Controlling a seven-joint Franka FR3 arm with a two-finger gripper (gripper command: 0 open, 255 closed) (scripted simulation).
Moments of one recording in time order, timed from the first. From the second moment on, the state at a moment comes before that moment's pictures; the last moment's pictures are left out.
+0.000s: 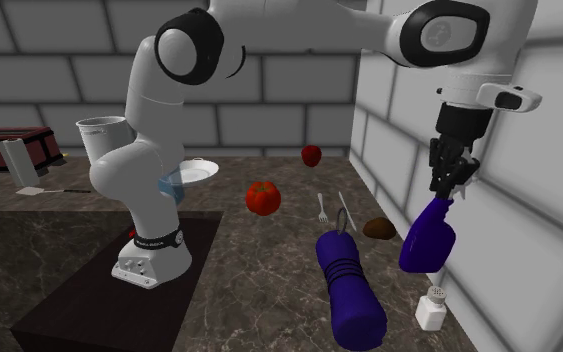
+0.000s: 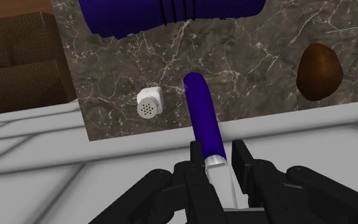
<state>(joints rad) -0.11 0.44 0.04 -1.29 0.00 1.70 -0.10</state>
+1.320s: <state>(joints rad) -0.11 0.45 0.04 -1.44 0.00 1.86 -0.10</state>
